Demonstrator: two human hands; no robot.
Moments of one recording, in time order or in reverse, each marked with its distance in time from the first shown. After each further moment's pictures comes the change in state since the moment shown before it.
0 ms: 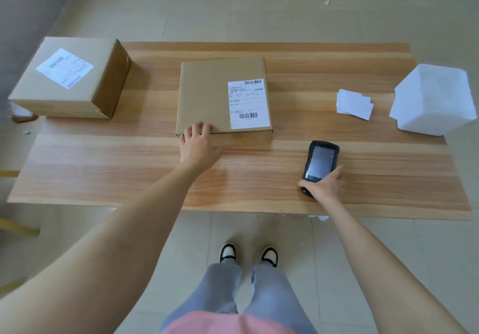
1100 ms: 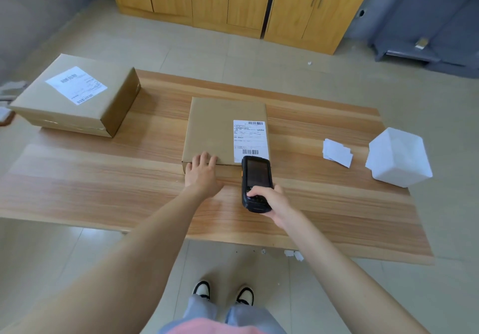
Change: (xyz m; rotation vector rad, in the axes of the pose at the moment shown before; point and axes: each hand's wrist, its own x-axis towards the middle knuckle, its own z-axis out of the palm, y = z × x) left_hand -0.001 -0.005 -0.009 0.007 -0.107 0.046; right_hand -0.094 -0.109 0.021 0.585 -0.516 -0.066
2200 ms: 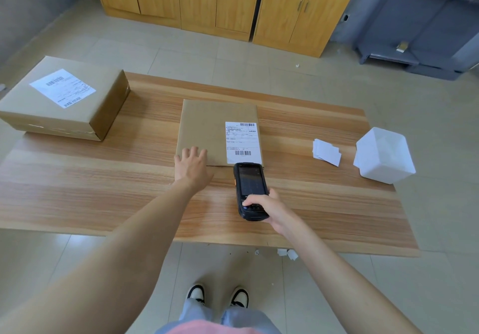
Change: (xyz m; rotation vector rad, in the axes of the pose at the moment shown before) left_hand 0.011 -0.005 -0.017 0.125 0.089 0.027; right_hand -0.012 0.008 -0.007 -0.133 -0.024 0.003
